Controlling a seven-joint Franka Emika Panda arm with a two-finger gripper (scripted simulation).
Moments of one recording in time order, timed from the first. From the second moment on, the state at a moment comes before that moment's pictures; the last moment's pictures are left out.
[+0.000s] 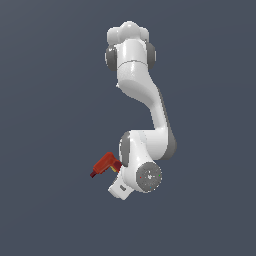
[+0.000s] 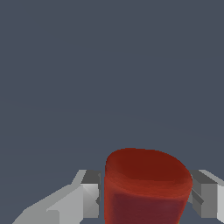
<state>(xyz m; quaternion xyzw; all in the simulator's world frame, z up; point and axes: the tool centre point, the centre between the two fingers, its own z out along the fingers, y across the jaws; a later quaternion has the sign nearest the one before) 0.092 -0.016 0.023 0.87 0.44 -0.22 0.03</state>
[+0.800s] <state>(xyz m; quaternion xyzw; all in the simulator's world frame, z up) 0.081 -0.020 0.036 0.87 0.44 -0.22 0.02</state>
